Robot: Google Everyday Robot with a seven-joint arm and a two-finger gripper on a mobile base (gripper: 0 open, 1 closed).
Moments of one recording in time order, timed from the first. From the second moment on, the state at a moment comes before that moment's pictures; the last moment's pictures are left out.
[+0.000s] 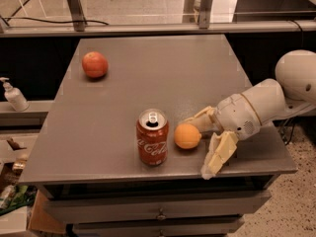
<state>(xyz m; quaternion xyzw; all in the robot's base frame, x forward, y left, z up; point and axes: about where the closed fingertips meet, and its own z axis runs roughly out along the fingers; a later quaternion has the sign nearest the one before) 0.424 -0.078 0.818 -0.60 0.63 0.42 0.26</state>
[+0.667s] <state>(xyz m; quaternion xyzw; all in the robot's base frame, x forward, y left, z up) 0.425 -0.078 0.819 -0.60 0.63 0.42 0.26</state>
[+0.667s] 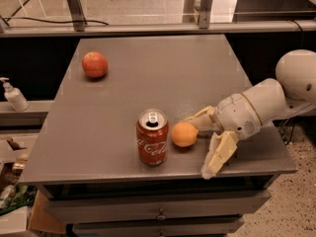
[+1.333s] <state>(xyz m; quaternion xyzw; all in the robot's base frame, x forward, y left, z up) 0.425 -0.078 0.819 -0.60 0.63 0.42 0.26</state>
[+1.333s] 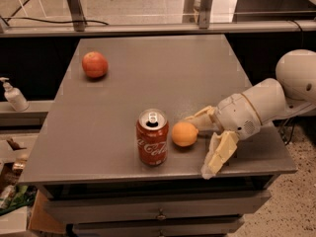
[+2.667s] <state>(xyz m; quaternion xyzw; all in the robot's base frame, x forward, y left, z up) 0.425 -0.078 0.820 -0.60 0.63 0.42 0.26</state>
